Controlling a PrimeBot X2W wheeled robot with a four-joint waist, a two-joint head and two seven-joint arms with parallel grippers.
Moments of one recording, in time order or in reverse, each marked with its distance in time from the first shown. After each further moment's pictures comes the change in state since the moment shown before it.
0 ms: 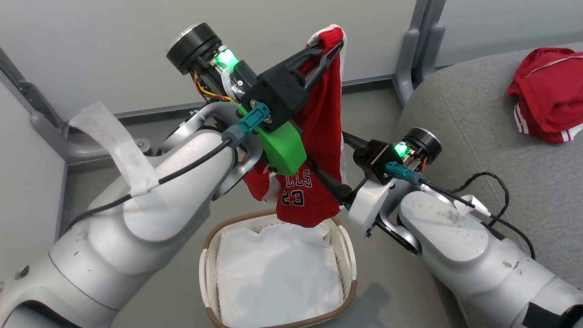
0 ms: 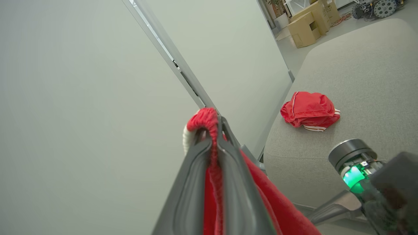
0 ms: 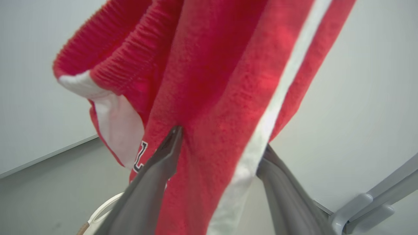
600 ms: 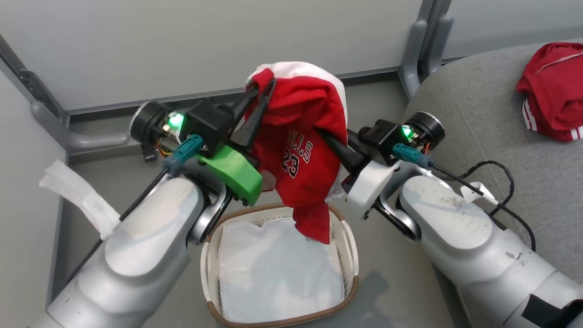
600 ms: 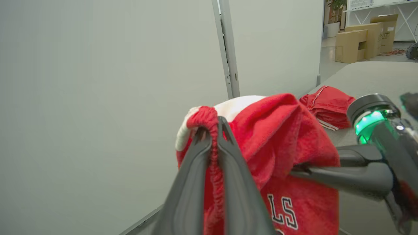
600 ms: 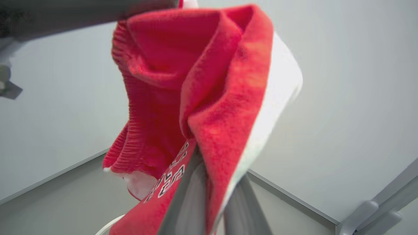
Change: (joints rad) left arm 0.230 0.030 0.109 0.026 -0.171 0.115 -0.068; right arm -0.023 0.023 -0.065 -0.012 0.007 0.000 0.000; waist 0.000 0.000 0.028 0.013
